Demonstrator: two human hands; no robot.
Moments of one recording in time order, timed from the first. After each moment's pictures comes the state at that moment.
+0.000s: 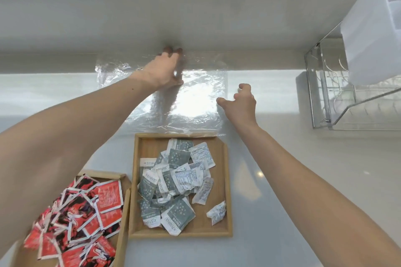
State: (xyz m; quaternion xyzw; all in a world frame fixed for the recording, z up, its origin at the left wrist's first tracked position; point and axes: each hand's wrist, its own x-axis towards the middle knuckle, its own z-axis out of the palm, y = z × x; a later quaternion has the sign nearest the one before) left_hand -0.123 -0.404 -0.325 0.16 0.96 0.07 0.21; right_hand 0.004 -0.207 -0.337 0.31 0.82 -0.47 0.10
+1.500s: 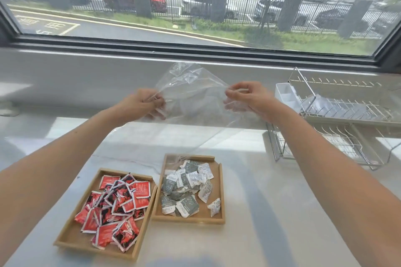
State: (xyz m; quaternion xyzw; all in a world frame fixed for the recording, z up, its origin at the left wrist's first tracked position) left_hand 0.098 -0.519 -0.071 0.12 0.85 0.49 0.12; right_hand 0.113 -0.192 -0.045 -0.06 0.80 -0.59 0.09
